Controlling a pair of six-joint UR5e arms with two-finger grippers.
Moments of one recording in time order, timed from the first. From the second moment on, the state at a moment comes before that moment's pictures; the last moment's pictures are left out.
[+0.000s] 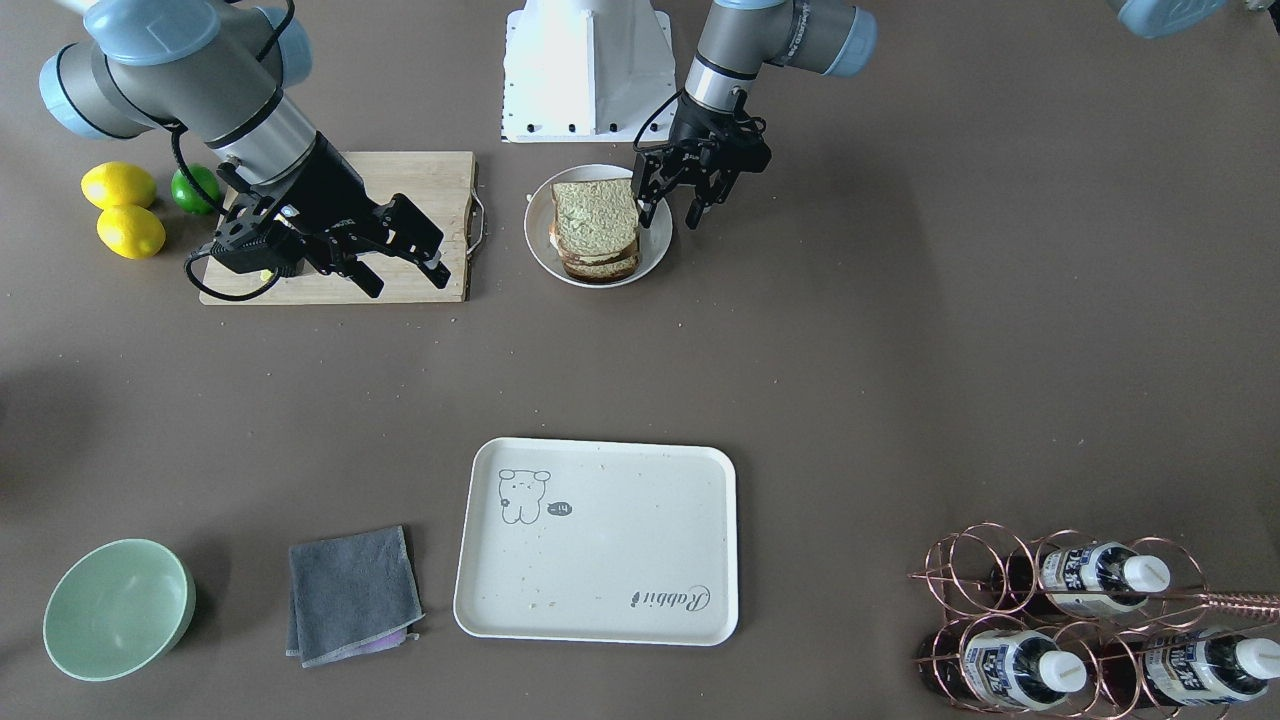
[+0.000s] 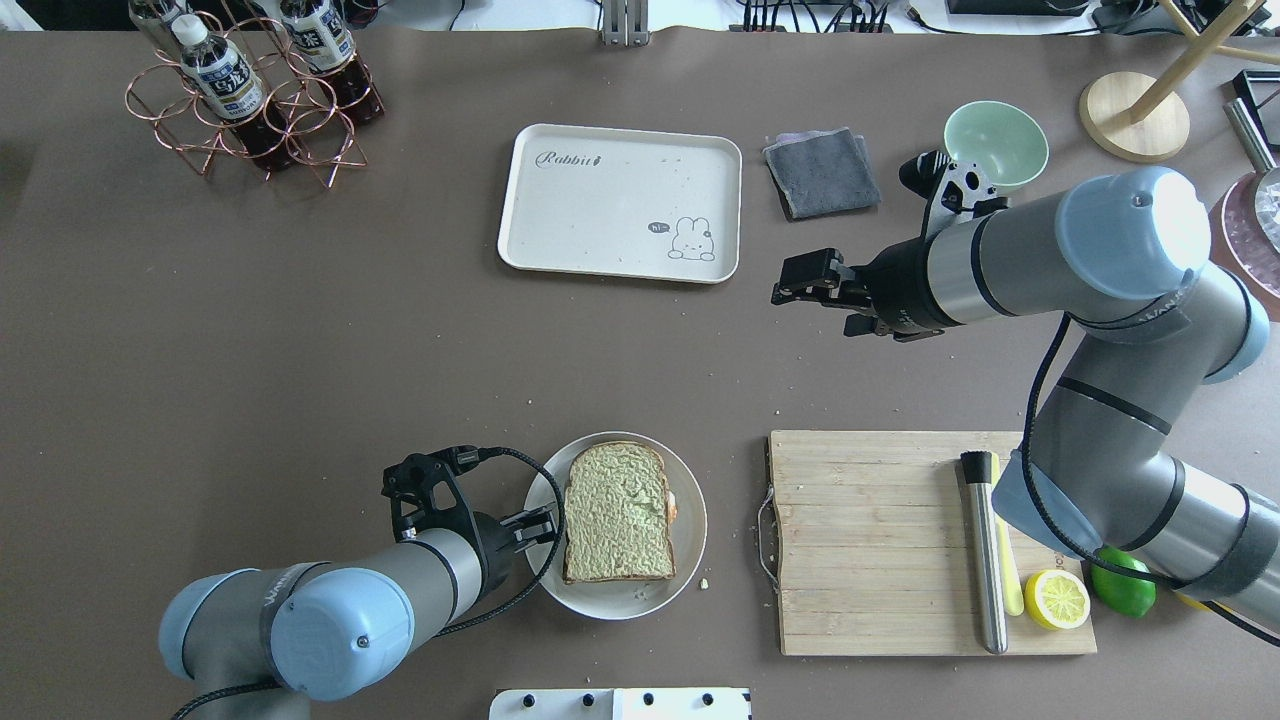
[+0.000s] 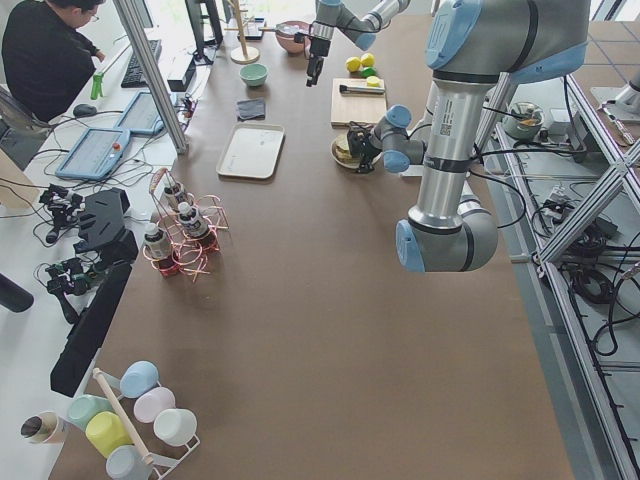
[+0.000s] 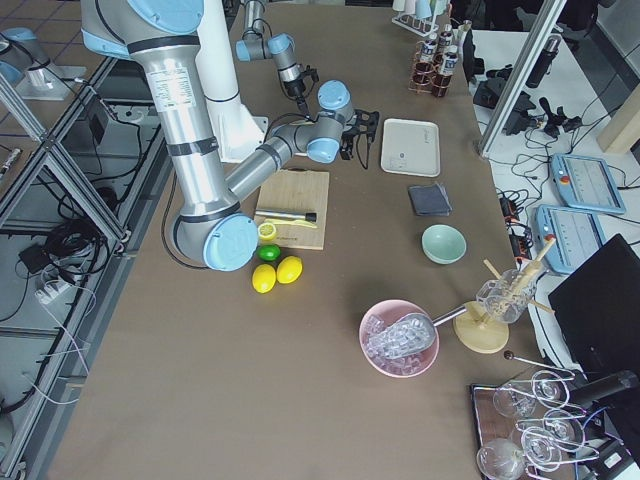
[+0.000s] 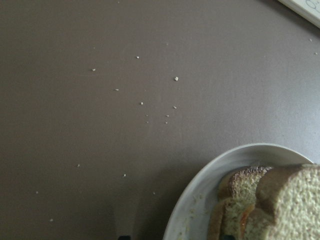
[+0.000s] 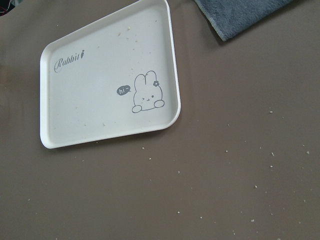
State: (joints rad) left arm -0.14 -1.91 -1.86 -2.05 -1.30 -1.72; right arm 0.70 -1.28 1.89 -0.98 1.98 1.50
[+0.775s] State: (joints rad) left arm -0.14 -1.92 -1.86 -2.05 -1.31 -1.74; right arm 0.70 -1.28 1.88 -0.98 1.98 1.50
